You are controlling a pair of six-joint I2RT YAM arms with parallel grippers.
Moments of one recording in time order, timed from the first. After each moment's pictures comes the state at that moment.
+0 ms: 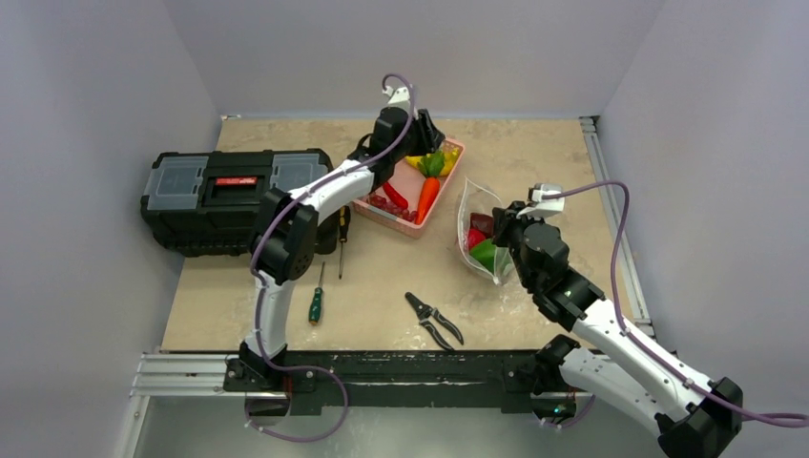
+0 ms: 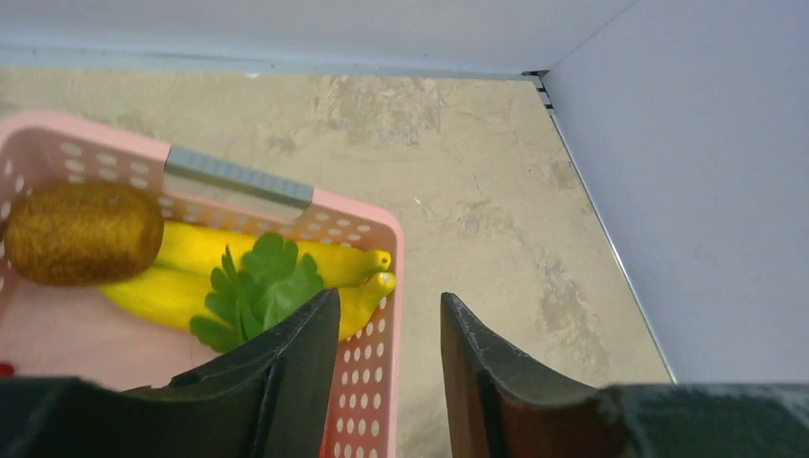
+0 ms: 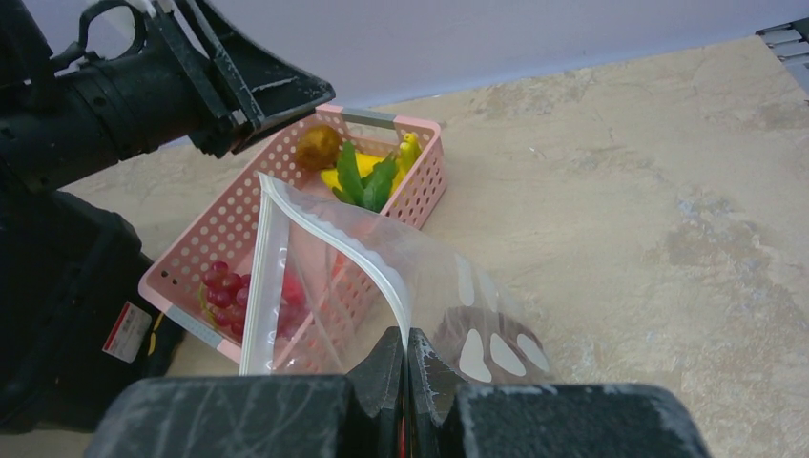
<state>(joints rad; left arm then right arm) -0.55 2.12 1.69 0.17 0.02 -0.60 0.65 0.77 0.60 -0.01 0.54 0.37</state>
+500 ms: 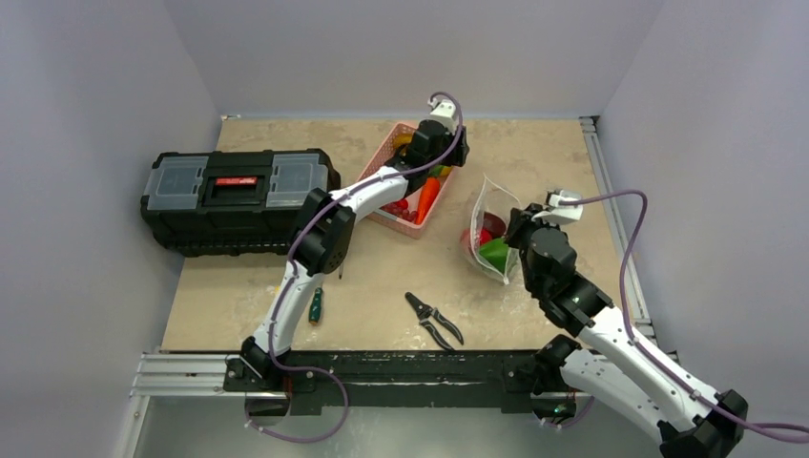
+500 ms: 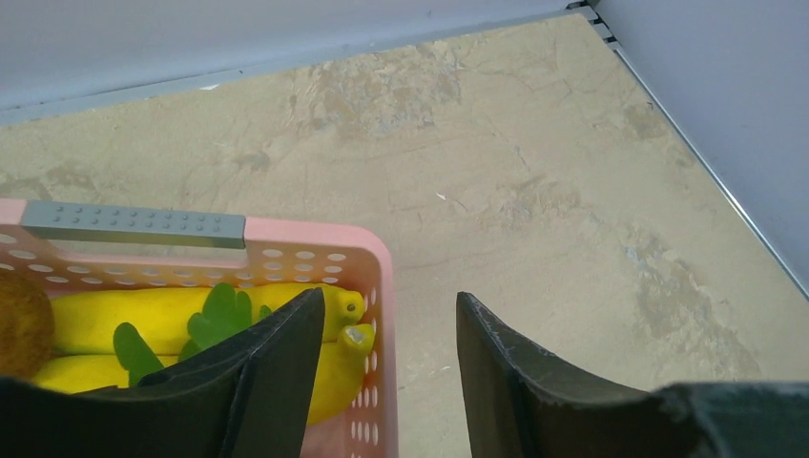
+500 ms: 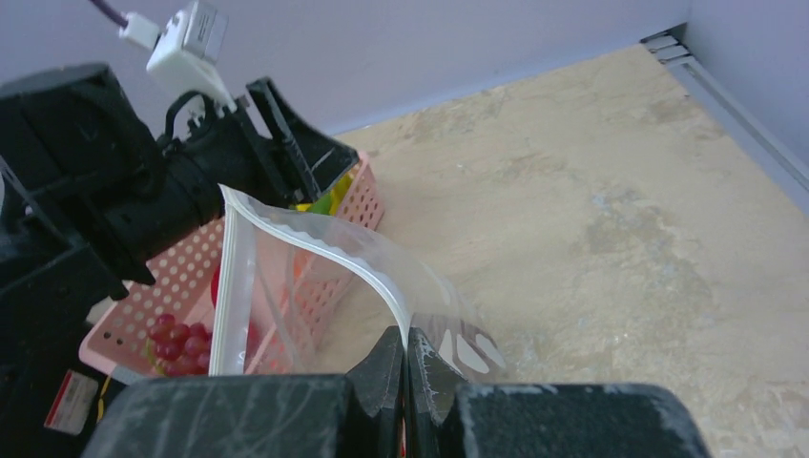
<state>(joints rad) -0.65 2.41 2.00 0.15 -0.07 -0.31 0.65 0.72 0.60 -0.06 0.67 0.41</state>
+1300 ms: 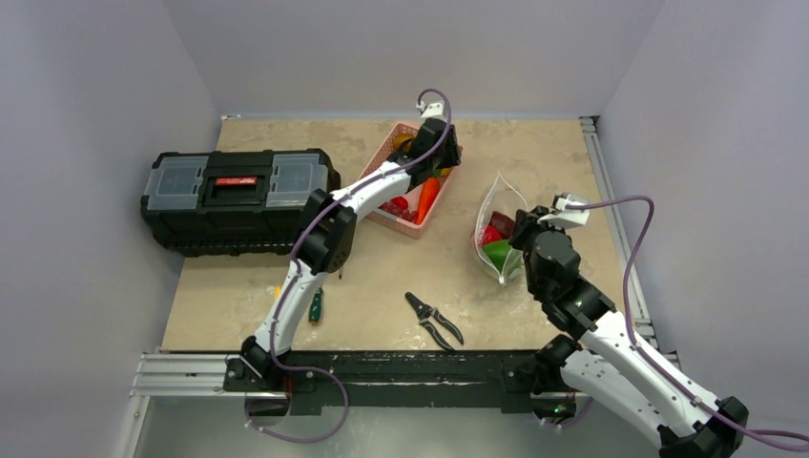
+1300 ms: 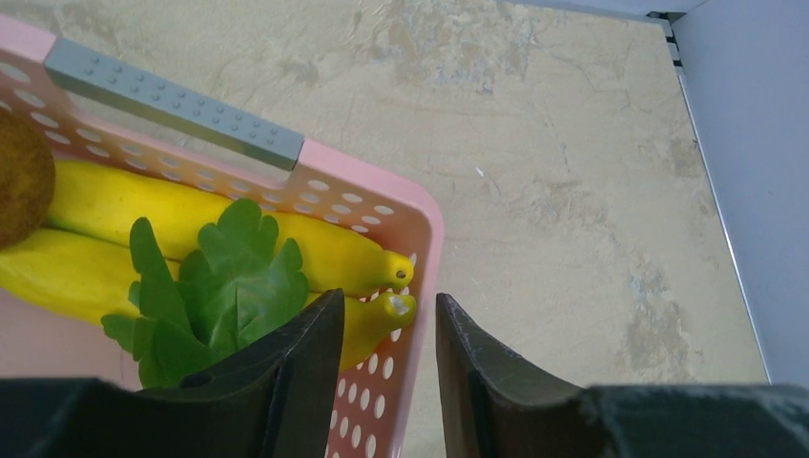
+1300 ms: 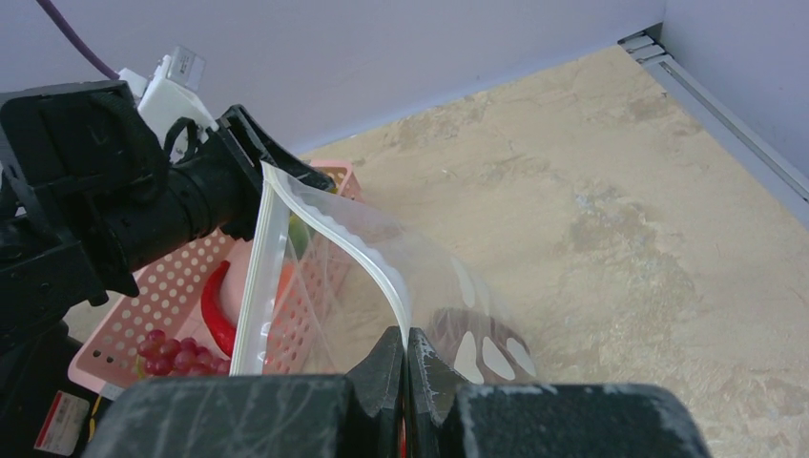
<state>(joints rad) -0.66 2.46 2.13 -0.09 -0.19 -0.57 0.63 0.67 0.58 -0.07 0.73 0.43</state>
